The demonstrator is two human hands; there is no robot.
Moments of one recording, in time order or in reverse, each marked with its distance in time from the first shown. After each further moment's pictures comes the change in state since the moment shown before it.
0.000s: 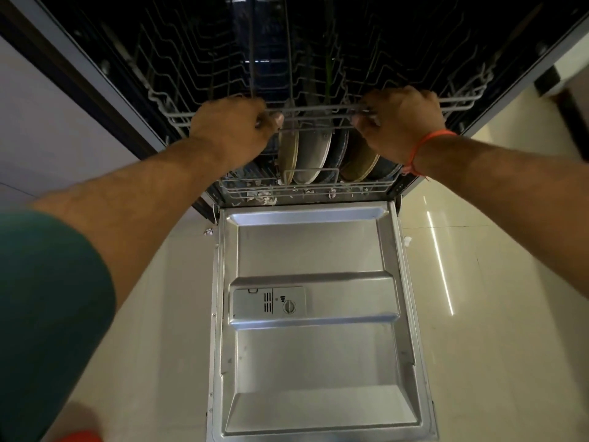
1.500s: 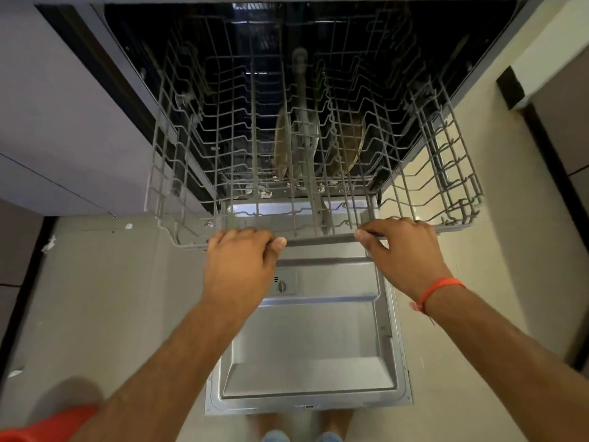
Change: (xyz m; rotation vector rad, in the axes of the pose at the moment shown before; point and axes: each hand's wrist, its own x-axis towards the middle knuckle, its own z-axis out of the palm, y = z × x) left_hand -0.233 0.082 0.017 -0.158 -0.070 -0.153; right_hand -0.232 -0.014 -0.007 0.358 -0.065 0.127
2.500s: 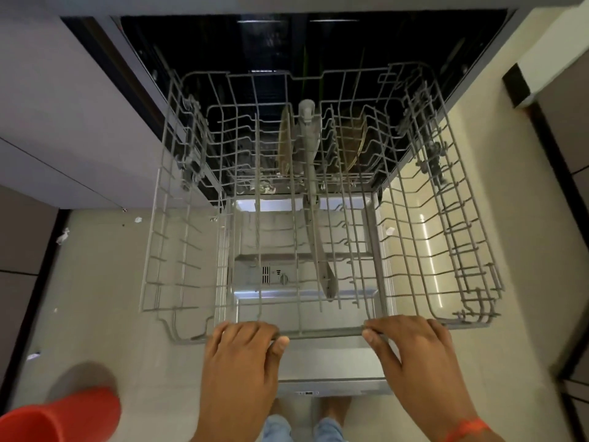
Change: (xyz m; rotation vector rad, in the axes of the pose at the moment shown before) left_hand -0.149 0.016 0.021 -0.060 -0.013 -0.036; right_hand -0.155 -0.004 0.006 -0.006 -0.105 0.110
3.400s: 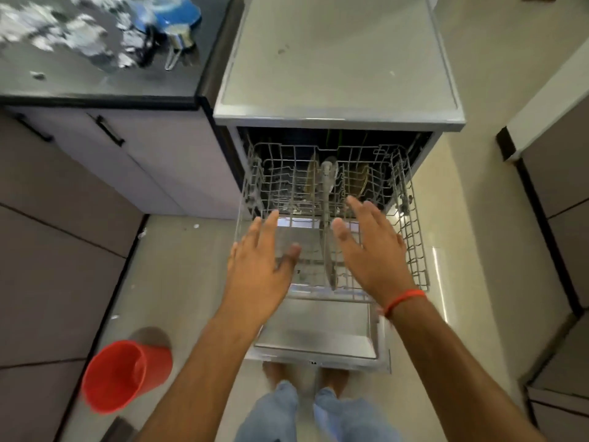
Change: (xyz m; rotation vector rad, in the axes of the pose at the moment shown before) left_hand -0.041 0.101 -0.256 -0.307 0.078 -0.156; right_hand -0.034 -0.156 -0.213 0.318 0.037 -0.098
